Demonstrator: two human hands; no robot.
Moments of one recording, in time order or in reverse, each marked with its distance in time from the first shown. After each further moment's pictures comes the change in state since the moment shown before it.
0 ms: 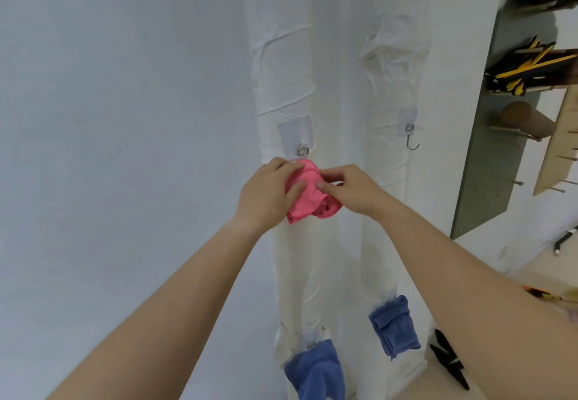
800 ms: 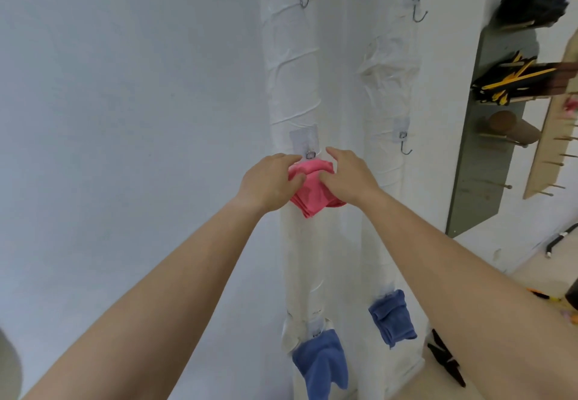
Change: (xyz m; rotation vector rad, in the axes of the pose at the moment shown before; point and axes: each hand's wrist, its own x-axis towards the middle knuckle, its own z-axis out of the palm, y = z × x) left_hand -0.005 0.023 -0.068 0.128 -0.169 -0.060; right_hand -0.026 -0.072 0.006 -0.344 0.211 0.129
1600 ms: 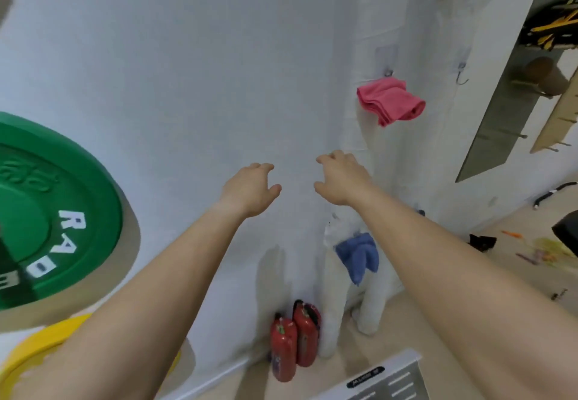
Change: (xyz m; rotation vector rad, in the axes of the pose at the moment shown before) left_hand -0.266 -0.156 -0.046 0.015 -0.304 -0.288; right_hand -0.198 -0.150 0.140 -0.474 -0.348 -0.030
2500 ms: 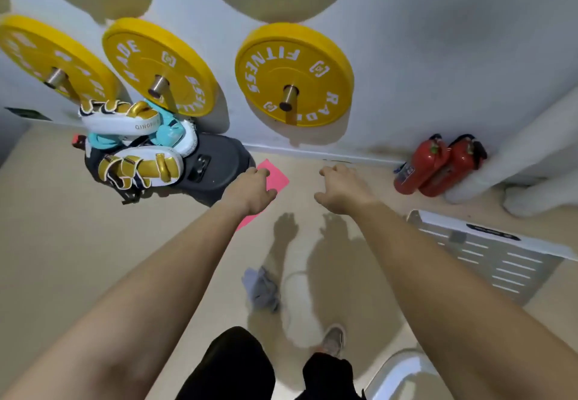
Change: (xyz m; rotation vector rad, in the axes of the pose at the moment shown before) left_hand -0.545 -0.204 0.190 -0.066 -0.458 -0.871; right_hand -0.351 -0.232 0.348 0.112 -0.810 -0.521
